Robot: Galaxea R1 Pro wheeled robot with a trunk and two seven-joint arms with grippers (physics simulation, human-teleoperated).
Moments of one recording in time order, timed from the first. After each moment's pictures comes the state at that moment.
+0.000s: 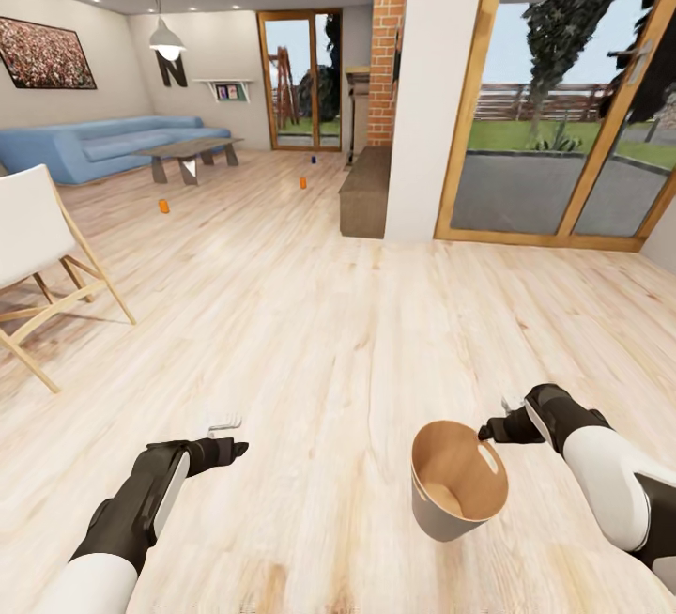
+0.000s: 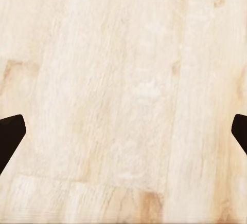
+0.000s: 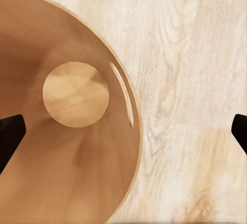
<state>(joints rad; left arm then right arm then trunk) -0.53 0.04 0.12 -0.94 -0.02 0.67 -0.21 -1.02 -0.23 -0.35 -0.22 0.54 0.70 0.37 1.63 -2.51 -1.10</state>
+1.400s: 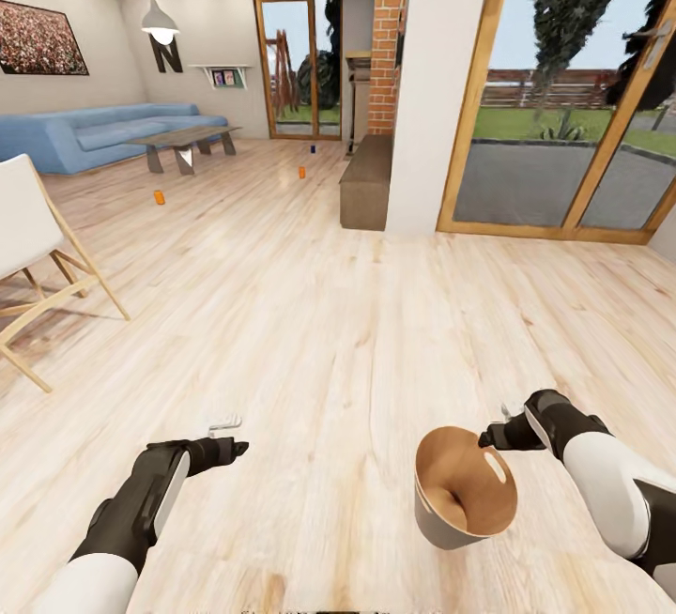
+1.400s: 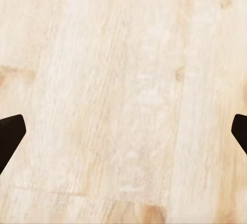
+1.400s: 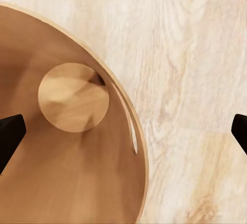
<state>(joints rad) -0.53 0.04 0.12 -0.95 -0.02 0.67 -0.20 -1.00 -0.23 -0.35 -0.22 0.55 0.70 0.37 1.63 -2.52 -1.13</state>
